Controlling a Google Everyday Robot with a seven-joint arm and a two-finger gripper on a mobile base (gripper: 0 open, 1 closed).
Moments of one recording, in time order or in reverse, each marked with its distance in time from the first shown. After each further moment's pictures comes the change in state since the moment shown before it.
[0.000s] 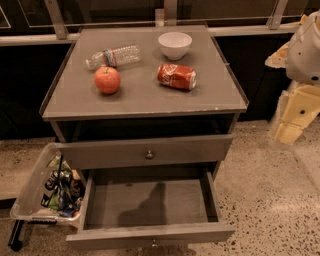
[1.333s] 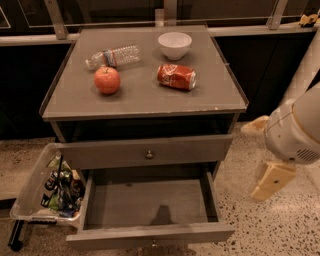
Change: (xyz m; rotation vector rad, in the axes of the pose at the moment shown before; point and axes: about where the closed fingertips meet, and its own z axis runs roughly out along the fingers) arm 0.011 0.078 0.089 -0.096 -0.119 -0.047
